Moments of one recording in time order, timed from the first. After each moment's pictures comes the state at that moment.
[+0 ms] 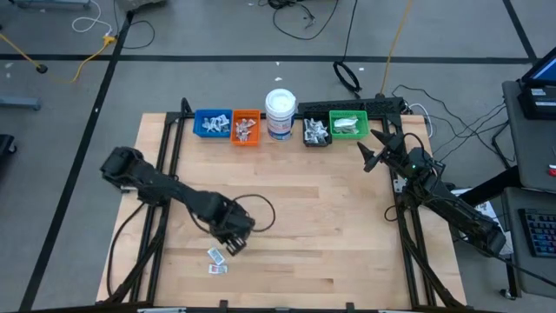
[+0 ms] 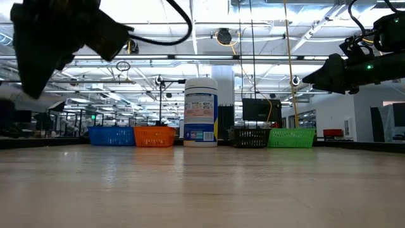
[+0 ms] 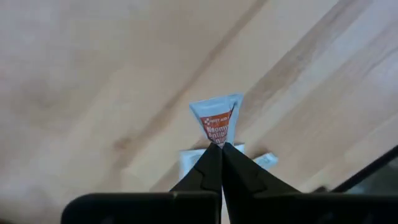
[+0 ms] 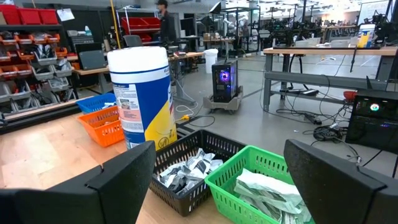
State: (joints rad) left arm -0.38 1.67 1.19 -1.01 0.22 -1.12; right arm -0.76 0.09 0.02 0.08 0.02 0.07
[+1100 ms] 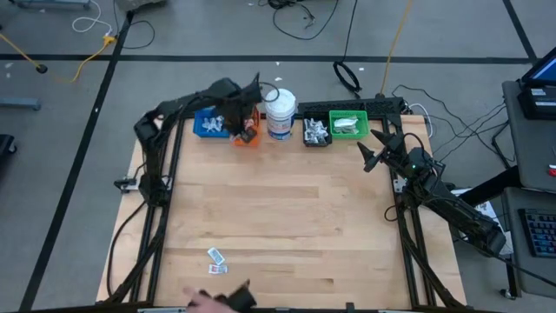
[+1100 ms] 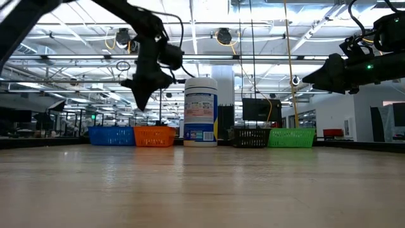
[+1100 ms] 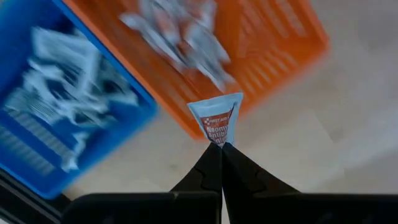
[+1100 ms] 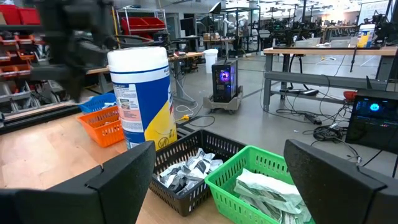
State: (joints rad) left arm 0.67 1.94 1.68 -1.36 0.00 -0.23; right arm -0.76 0.09 0.02 0.08 0.02 0.07
